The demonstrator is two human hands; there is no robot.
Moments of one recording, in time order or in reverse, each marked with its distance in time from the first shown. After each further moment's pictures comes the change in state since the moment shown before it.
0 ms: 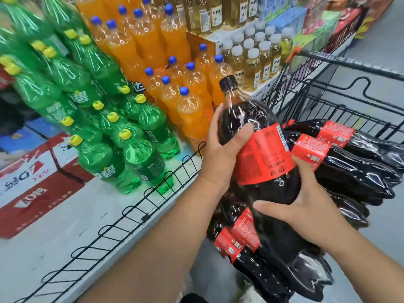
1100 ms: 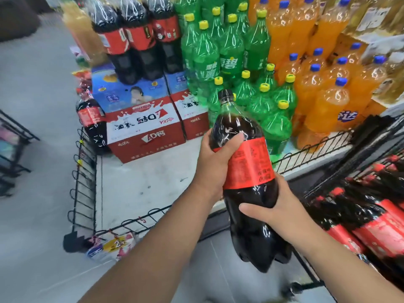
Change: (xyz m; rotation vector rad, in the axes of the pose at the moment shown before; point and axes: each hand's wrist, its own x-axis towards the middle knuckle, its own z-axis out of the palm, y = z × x) left_hand -0.170 0.111 -0.329 -0.061 0.406 0.027; right_hand -0.096 -0.105 0.323 0.100 -0.401 -0.080
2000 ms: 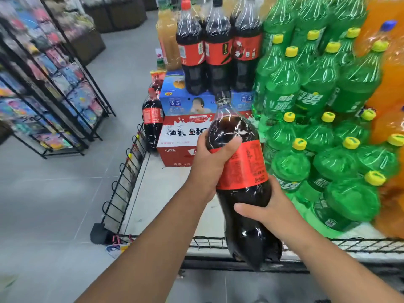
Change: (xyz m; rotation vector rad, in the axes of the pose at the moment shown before) left_hand 0.099 0.068 -0.062 0.089 0.407 0.185; right_hand 0.172 -0.054 0.052 0.061 -0.414 -0.090
